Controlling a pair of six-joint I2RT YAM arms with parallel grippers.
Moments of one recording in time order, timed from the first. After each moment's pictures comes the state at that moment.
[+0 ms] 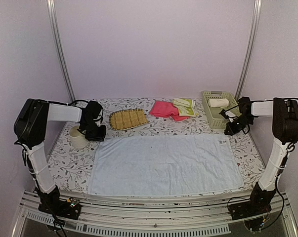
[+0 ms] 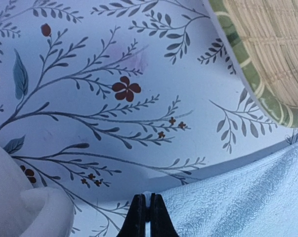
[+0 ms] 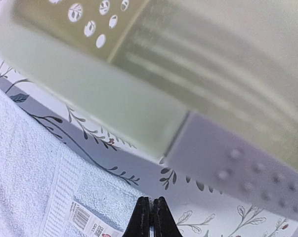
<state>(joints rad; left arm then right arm) -0.31 1.92 1.20 -0.50 -0.01 -0.35 -0.07 1.94 1.28 -0.56 -0.27 -0.49</state>
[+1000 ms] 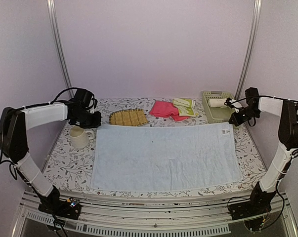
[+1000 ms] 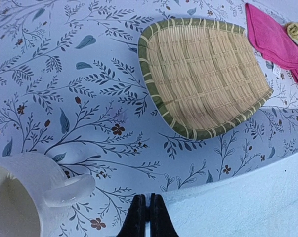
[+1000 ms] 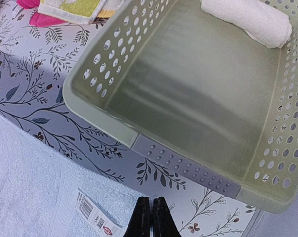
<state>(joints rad) -0.31 1.64 1.14 -0.43 -0.02 -0.33 -0.11 1.80 1.30 -0.55 -0.30 -0.53</state>
